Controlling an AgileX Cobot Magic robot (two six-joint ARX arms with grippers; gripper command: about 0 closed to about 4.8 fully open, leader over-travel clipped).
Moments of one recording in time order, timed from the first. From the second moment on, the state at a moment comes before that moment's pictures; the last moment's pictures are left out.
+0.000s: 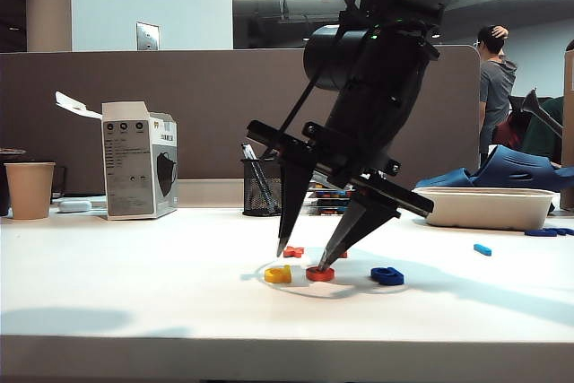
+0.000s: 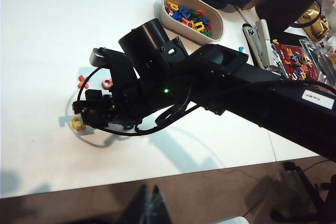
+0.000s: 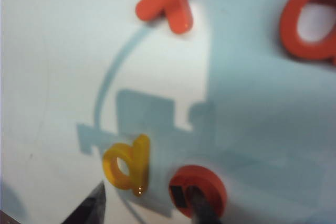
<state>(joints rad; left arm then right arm) -1.35 1.23 1.68 -1.17 -0.60 -1.07 0.60 1.94 1.35 -0.71 -0.33 0.52</state>
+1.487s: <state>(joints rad) -1.35 1.23 1.68 -1.17 -0.60 -1.07 0.60 1.77 1.37 -0.72 -0.31 0.50</state>
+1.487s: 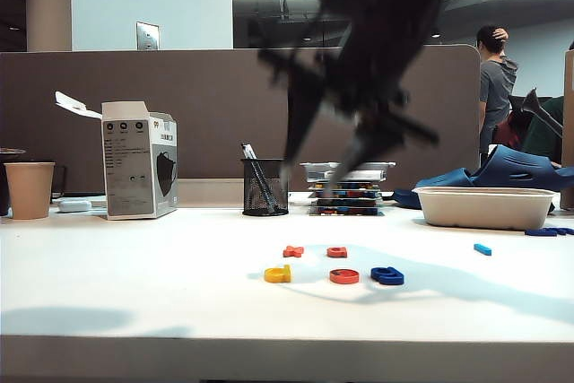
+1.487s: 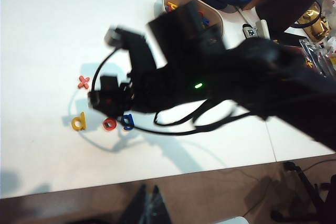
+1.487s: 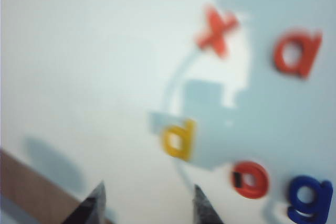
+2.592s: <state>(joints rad) -1.35 1.23 1.68 -1.16 -0.65 -1.07 0.26 1.29 1.43 -0.77 -0.07 0.11</state>
